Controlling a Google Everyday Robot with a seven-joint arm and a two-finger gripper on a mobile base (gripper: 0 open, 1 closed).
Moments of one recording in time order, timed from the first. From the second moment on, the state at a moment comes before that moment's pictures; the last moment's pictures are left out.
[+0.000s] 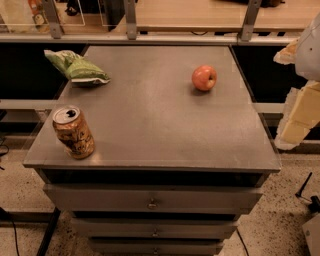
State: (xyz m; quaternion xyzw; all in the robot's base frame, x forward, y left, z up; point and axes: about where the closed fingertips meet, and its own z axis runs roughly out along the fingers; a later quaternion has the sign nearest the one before) arm 0.438 -0.217 0.976 -0.60 0.78 -0.03 0.16
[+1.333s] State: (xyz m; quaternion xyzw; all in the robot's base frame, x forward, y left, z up) arm 0.441 -0.152 0.985 -0.58 0.74 0.18 0.28
